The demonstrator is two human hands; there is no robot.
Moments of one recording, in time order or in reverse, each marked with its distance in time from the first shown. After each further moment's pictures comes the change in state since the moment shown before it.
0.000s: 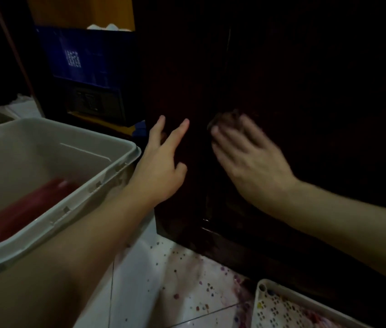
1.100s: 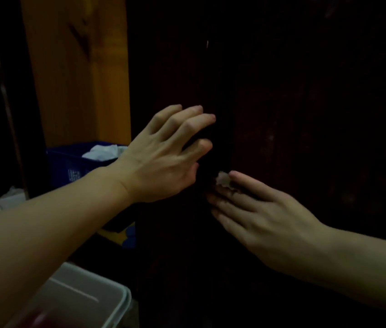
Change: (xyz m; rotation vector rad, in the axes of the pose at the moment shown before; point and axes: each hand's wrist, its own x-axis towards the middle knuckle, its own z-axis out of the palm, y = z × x) left_hand 0.211 0.150 -0.209 0.782 0.524 1.140; right_hand 0.072 0.214 -0.124 -0.073 0.236 -0.116
